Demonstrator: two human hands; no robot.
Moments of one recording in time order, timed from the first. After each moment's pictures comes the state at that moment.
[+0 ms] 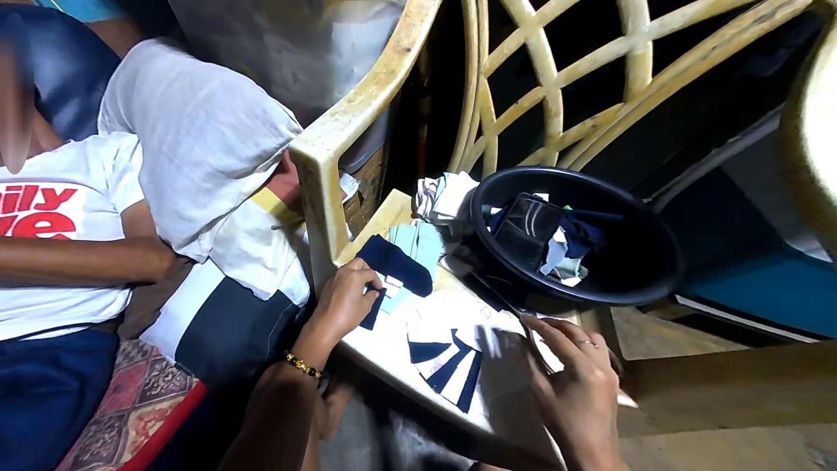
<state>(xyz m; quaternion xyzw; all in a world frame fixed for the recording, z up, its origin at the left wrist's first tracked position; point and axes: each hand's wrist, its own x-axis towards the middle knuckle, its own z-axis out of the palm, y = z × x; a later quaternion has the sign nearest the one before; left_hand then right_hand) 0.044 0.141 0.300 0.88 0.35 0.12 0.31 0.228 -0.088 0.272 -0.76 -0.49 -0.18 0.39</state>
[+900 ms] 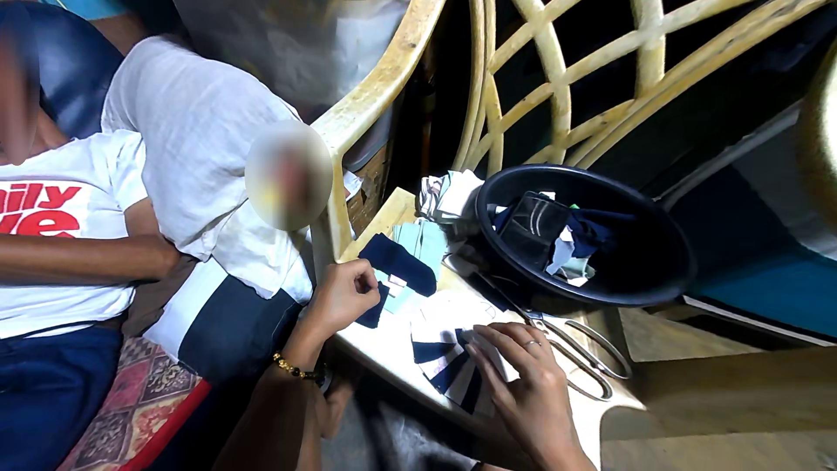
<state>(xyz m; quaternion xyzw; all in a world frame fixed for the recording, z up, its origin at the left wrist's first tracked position) 0.029 0.140 0.305 0.82 0.32 0.24 0.41 0.200 -0.068 0.260 -0.70 -0.56 -0.13 0.43</state>
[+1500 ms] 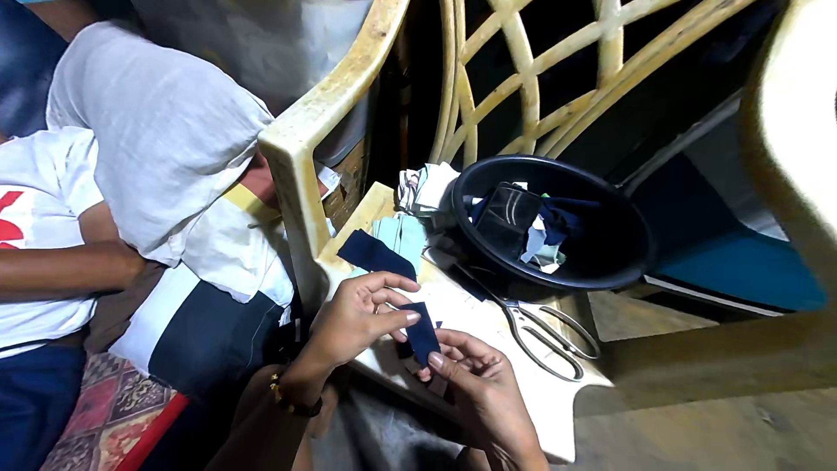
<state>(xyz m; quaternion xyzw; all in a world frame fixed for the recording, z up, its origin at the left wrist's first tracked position) 0.045 0.090 0.317 0.64 0.12 0.28 0.70 0.158 -0.063 0.275 -0.46 -0.29 0.37 0.75</state>
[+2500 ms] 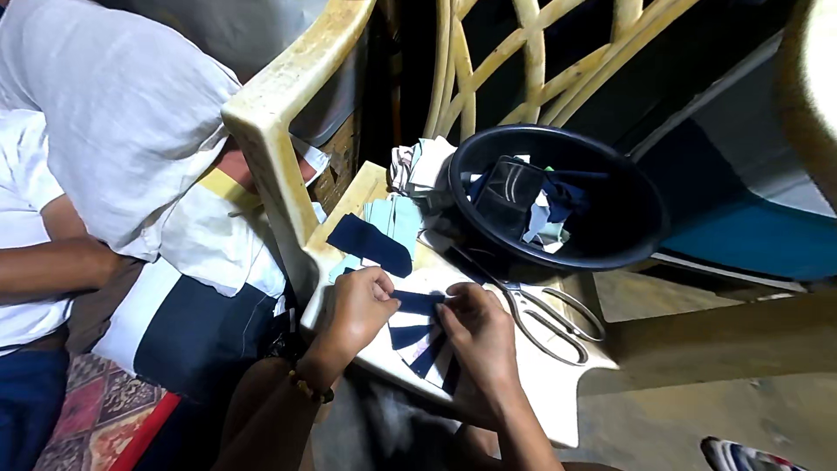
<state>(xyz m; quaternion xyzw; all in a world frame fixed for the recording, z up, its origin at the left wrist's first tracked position) 0.073 0.095 0.300 0.81 0.39 0.13 0.43 0.199 -0.038 0.252 -0.79 -0.41 0.01 0.46</state>
